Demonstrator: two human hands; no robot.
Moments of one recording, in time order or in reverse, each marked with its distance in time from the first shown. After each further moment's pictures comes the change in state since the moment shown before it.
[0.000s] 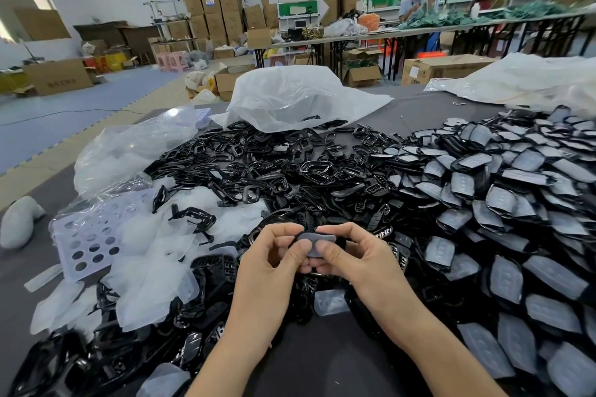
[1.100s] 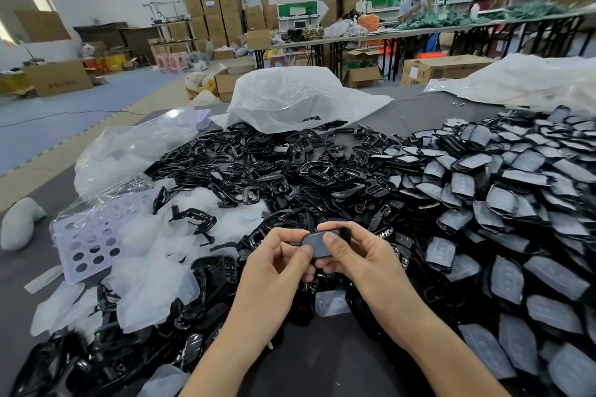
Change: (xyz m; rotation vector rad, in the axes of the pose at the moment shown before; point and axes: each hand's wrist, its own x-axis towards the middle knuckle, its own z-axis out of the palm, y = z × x) left_hand 0.003 -0.006 -0.004 0.095 -0.119 -0.016; right_hand 0.000 0.000 -0.002 -0.032 -0.006 -0.060
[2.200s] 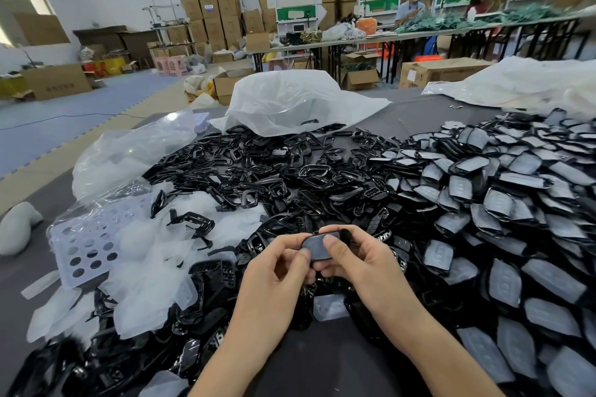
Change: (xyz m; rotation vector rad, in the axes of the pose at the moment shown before) left_hand -0.004 0.005 0.003 0.124 0.029 0.056; right_hand 0.001 -0.001 -0.001 -0.010 0.014 0.010
